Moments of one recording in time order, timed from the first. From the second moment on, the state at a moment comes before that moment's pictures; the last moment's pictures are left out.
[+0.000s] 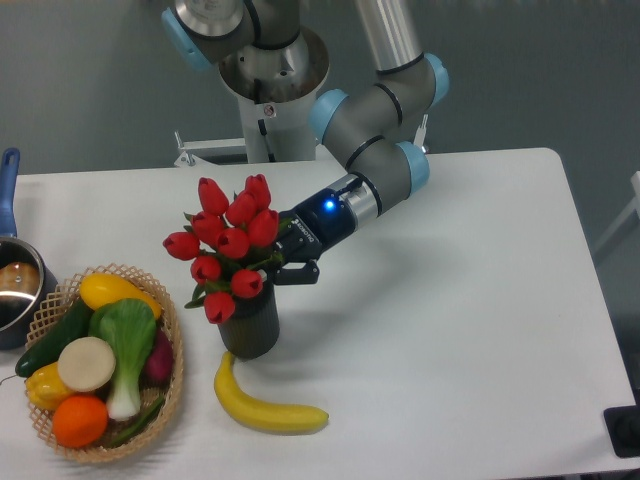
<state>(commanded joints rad) 2.66 -1.94 -2.13 -0.77 -0.10 1.65</state>
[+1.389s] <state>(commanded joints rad) 2.67 -1.95 -2.13 -0.77 -0.10 1.68</state>
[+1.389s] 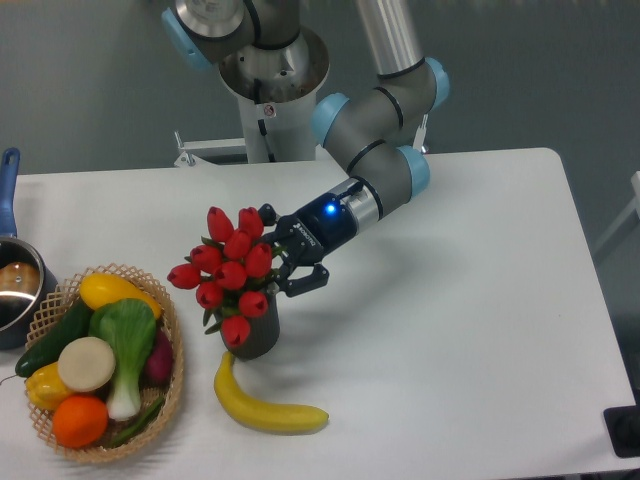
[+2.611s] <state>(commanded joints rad) 2.96 -1.76 -2.02 -0.77 0.52 1.74</state>
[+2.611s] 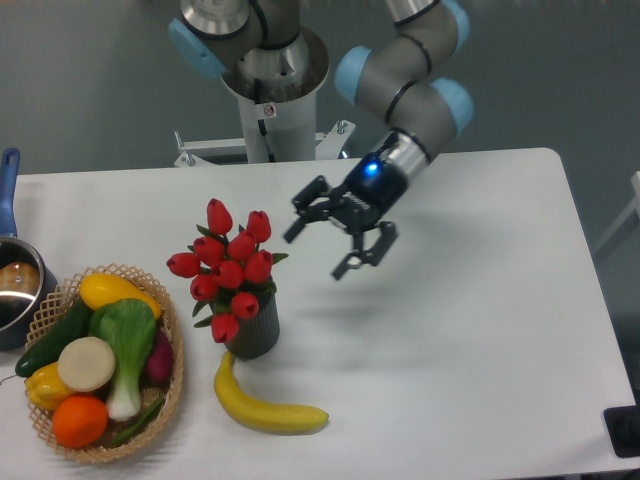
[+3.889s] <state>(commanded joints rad) 3.17 -1.65 -1.54 -1.33 1.42 2.02</state>
